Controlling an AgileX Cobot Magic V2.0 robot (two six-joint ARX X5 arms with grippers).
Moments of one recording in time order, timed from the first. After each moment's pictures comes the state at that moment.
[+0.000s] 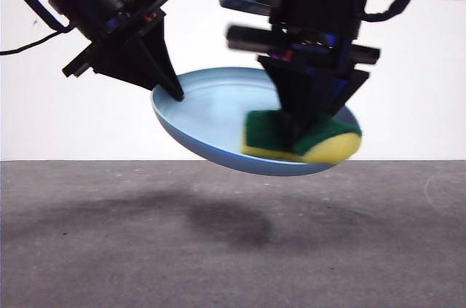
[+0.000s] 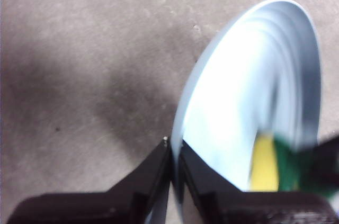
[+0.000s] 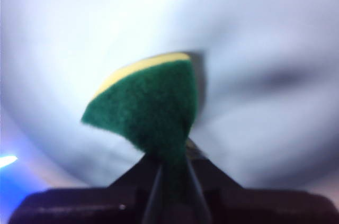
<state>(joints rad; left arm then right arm) -0.48 1.44 1.05 -0.40 0.33 -0.22 0.81 1.58 1.18 -0.83 0.18 0.08</state>
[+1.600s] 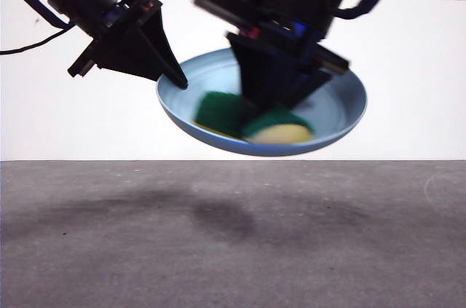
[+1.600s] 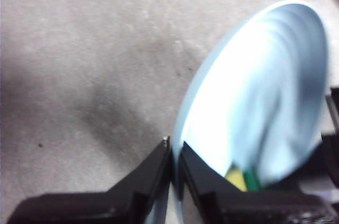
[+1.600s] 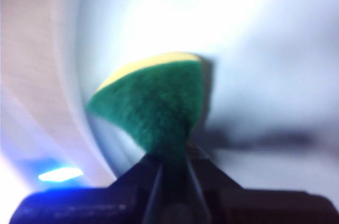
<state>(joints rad) -0.42 1.44 1.05 -0.35 0.46 -0.23 0.81 1.58 1.18 -0.76 -0.02 0.08</state>
